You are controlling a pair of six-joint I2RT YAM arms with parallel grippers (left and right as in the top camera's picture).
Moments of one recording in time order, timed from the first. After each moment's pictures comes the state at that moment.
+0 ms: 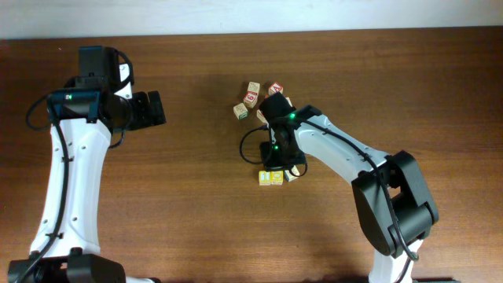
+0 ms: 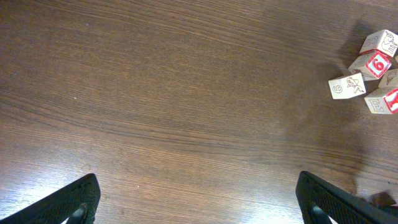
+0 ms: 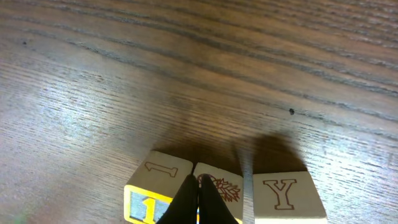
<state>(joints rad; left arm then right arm) 0.04 1.60 1.57 -1.10 -0.01 -0.16 0.52 1.99 1.39 -0.87 -0.20 0.35</state>
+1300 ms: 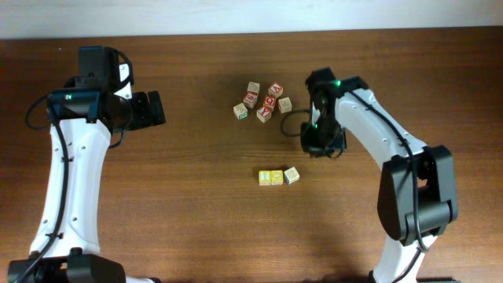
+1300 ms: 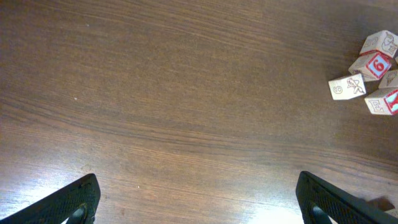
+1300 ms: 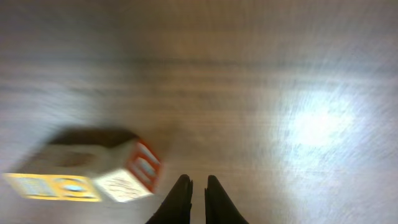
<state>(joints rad) 0.04 1.60 1.57 -1.10 -0.01 -0.16 0.27 2.00 1.48 -1.16 -0.14 0.33</state>
